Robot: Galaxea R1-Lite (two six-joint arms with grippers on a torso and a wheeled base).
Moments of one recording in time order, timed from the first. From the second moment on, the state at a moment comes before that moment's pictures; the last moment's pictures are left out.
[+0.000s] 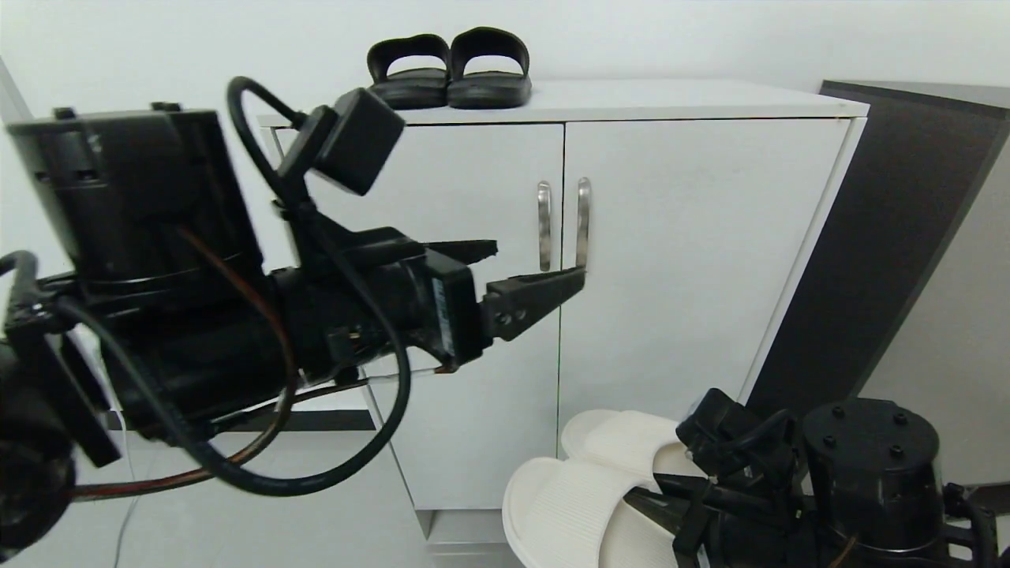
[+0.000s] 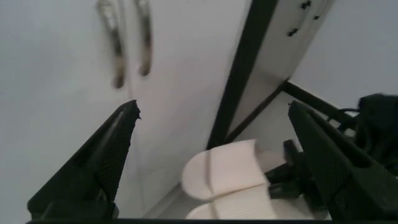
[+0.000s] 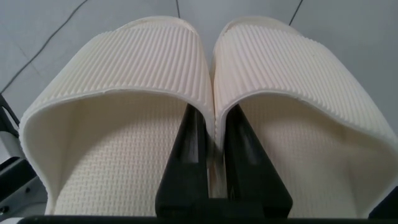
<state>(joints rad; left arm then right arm) -0.71 1.48 -0.92 -0.55 -0.18 -0.08 0.86 1.63 -0.44 -0.82 -0.01 0.00</state>
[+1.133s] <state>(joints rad) -0.66 1.79 -1.38 -0.39 -0.35 -0.31 0.88 1.65 -0.44 -0.82 -0.01 0.00</state>
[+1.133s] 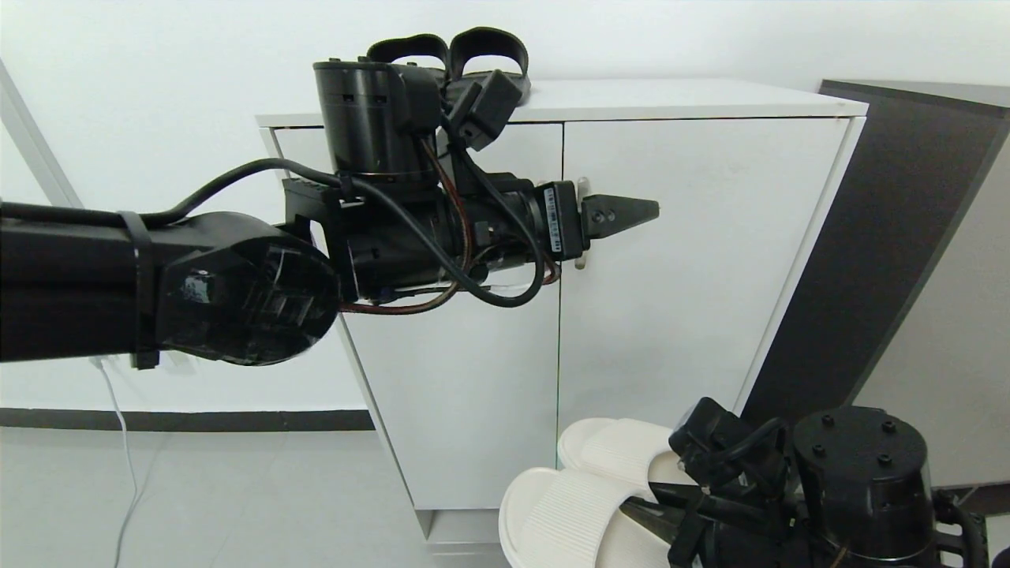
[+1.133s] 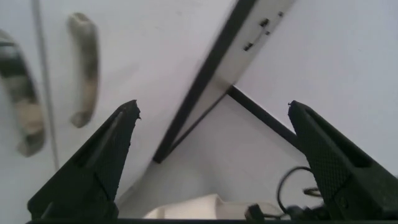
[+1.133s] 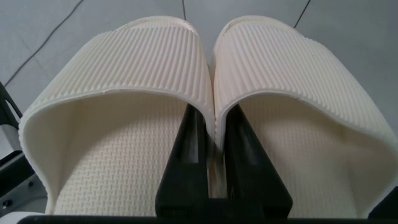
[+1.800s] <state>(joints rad) -0.66 1.86 -1.44 -0.39 -0.22 -0.27 0.88 1.67 -0.44 -0.82 -0.01 0.00</state>
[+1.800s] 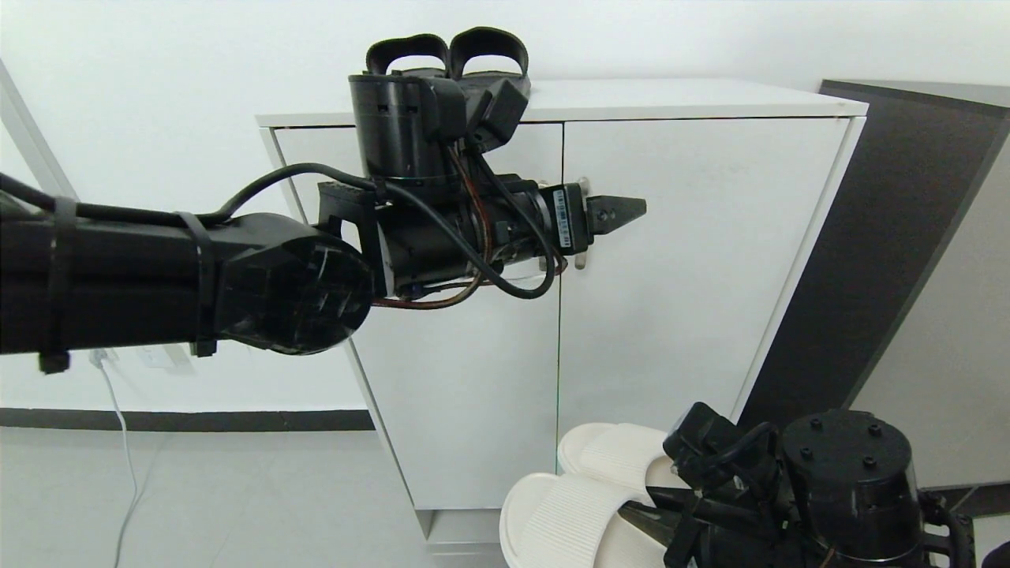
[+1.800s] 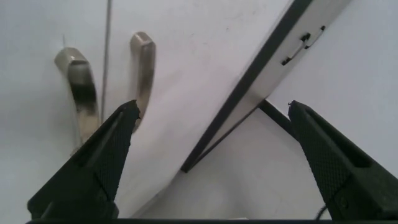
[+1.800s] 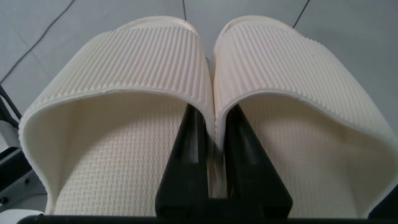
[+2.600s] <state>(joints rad) -0.65 1.96 -1.58 -0.32 -0.20 -0.27 0.88 1.67 -0.43 -0.82 -0.01 0.00</state>
